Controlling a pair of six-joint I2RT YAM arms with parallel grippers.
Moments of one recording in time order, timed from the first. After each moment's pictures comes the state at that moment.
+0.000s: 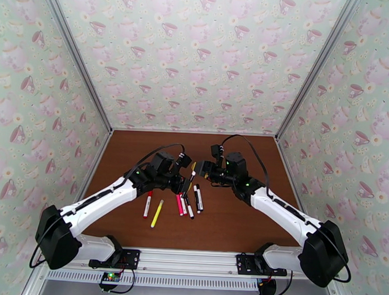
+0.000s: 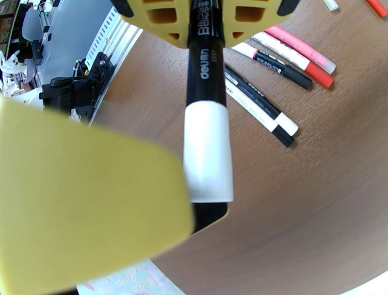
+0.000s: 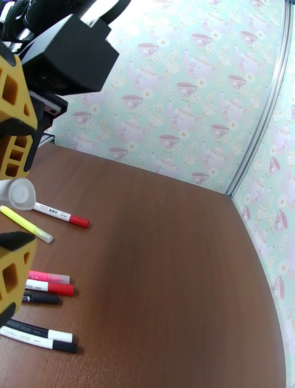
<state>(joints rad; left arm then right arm) -0.70 1.36 1.10 -0.50 0.37 -0.28 0.58 1.31 0.91 0.03 -0.48 0.85</state>
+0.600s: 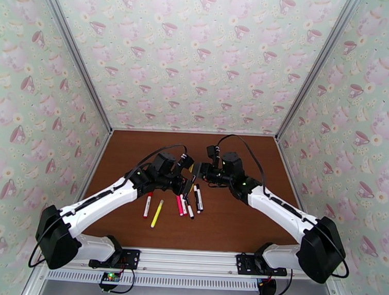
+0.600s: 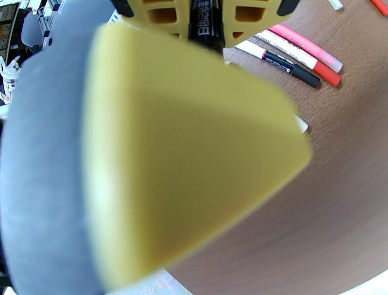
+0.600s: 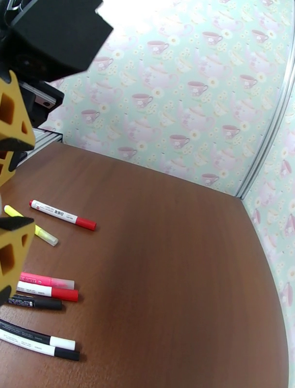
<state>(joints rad) -0.73 1.36 1.11 -0.51 0.37 -0.28 0.62 1.35 0.93 0.02 -0.48 0.83</state>
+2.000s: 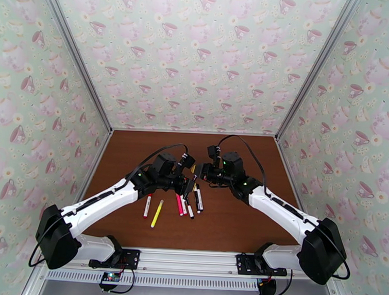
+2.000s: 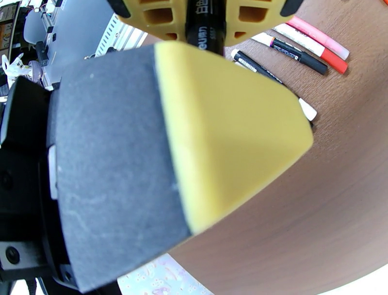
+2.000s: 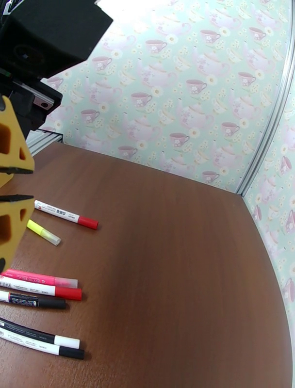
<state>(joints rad) -0.74 1.36 1.09 -0.42 0.39 -0.31 0.62 1.33 0.94 -0.01 -0.47 0.85</state>
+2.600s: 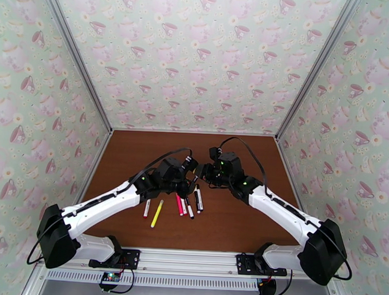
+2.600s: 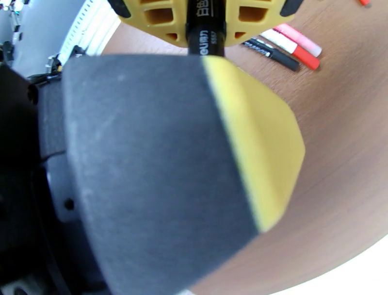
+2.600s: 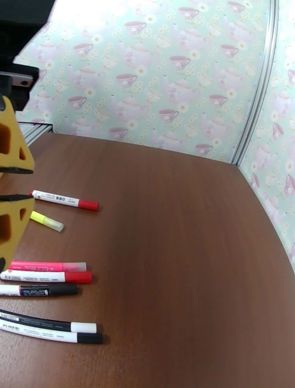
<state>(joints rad) -0.79 1.36 1.09 -0.42 0.25 -0.25 0.61 1.31 0.96 -0.10 -0.38 0.89</state>
